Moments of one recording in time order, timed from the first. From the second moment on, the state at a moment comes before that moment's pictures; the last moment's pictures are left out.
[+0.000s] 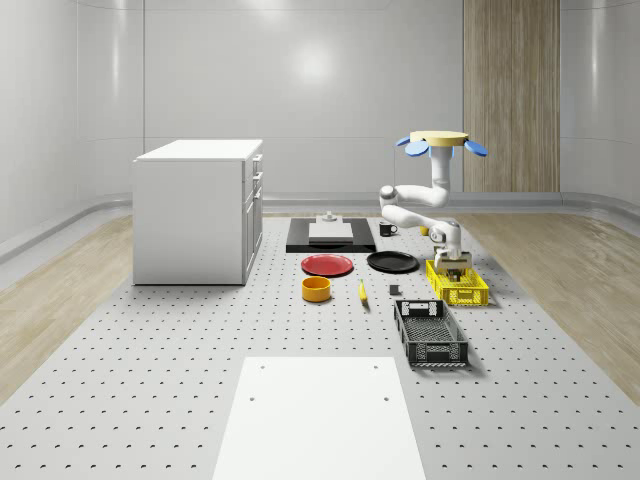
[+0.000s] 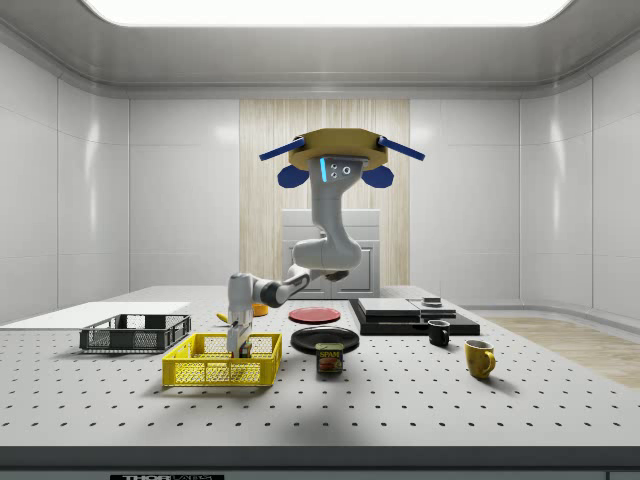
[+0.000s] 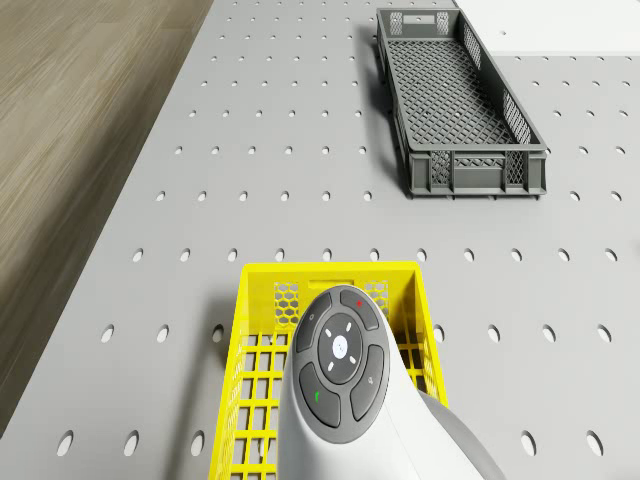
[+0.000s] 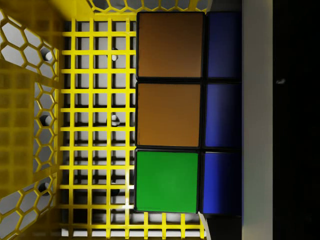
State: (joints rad) arm -1.24 -1.56 1.06 -2.73 -2.04 1.75 1.67
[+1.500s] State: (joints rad) arm -1.21 -1.52 1.09 -2.76 -2.03 1.69 1.65
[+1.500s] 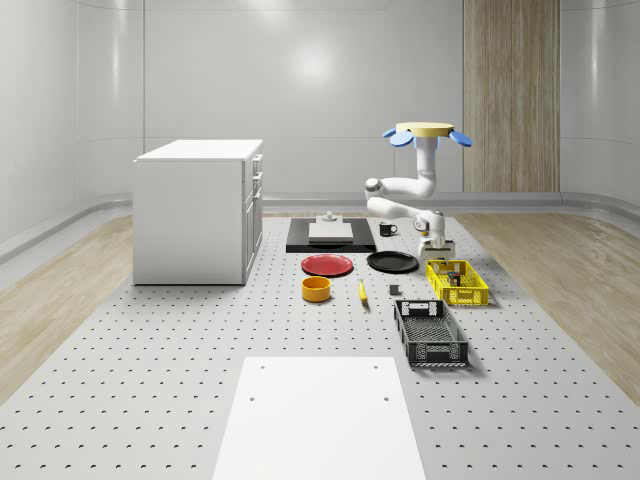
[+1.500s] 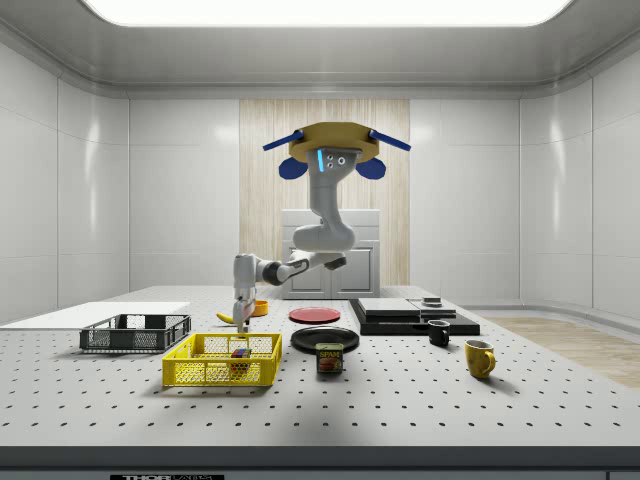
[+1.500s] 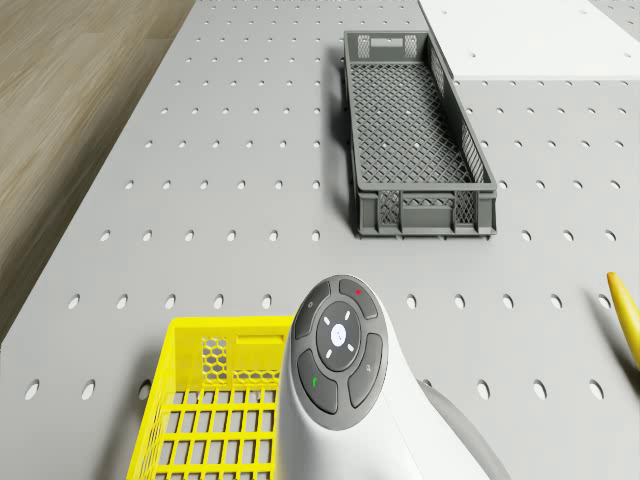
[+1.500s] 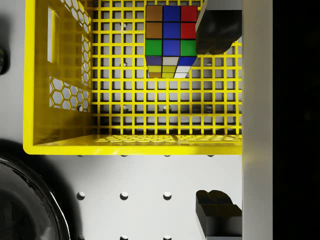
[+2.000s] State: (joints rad) arm -1.20 -1.51 1.09 -2.76 -2.04 1.68 1.64
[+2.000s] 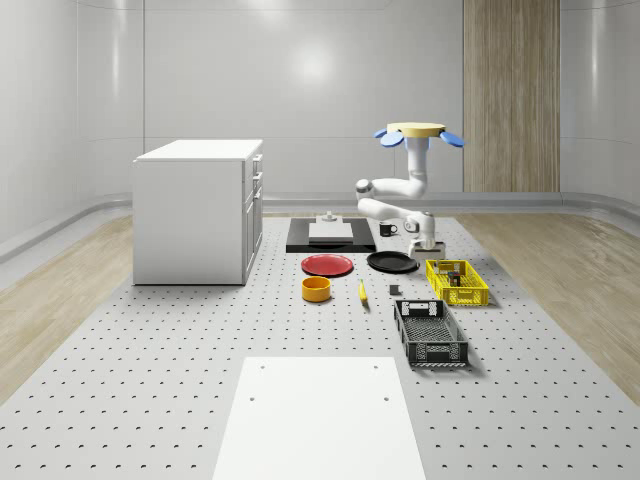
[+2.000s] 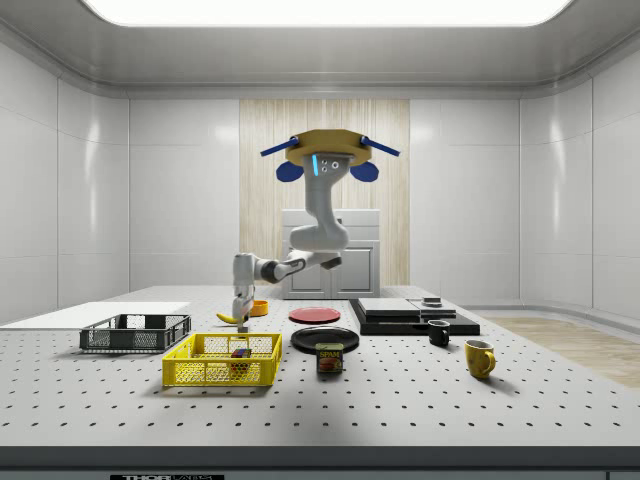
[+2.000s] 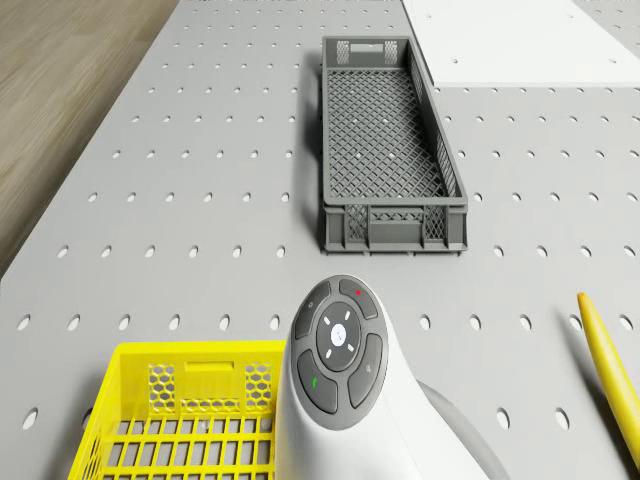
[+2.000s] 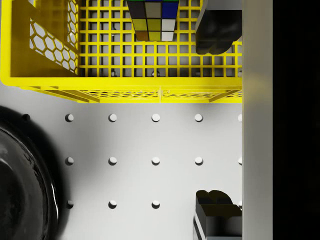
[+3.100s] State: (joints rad) arm -1.19 -1.49 1.09 -2.76 -2.05 1.66 1.64
